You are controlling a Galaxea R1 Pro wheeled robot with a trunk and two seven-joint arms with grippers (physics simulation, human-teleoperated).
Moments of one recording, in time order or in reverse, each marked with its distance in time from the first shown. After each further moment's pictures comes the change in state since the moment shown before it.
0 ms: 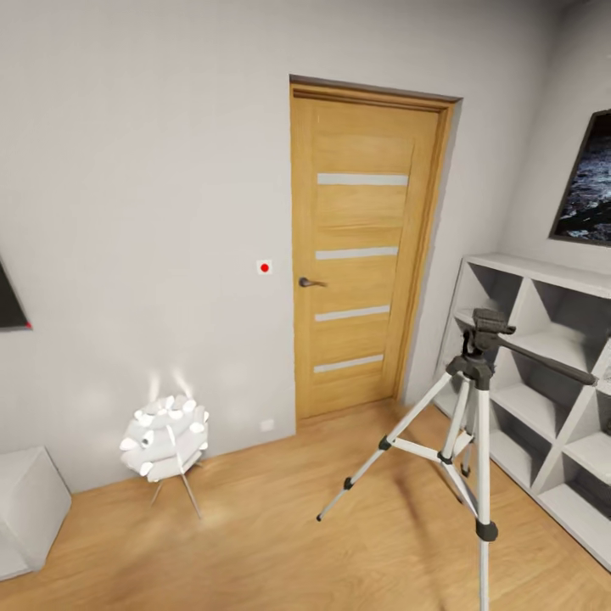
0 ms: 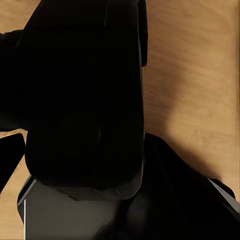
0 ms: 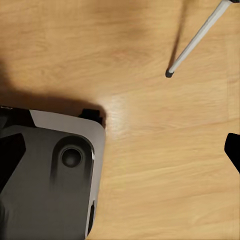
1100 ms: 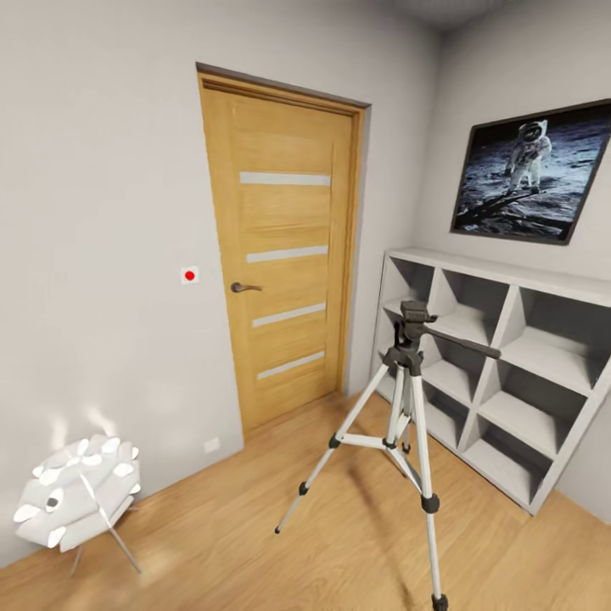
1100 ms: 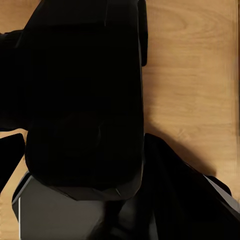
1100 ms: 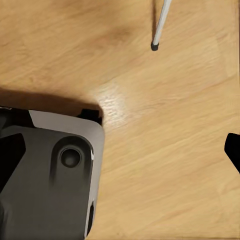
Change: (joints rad) left arm 0.000 -0.012 -0.002 -0.002 0.000 0.000 0.000; right arm 0.000 -0.002 0.000 0.000 -0.002 0.000 -0.001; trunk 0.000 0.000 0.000
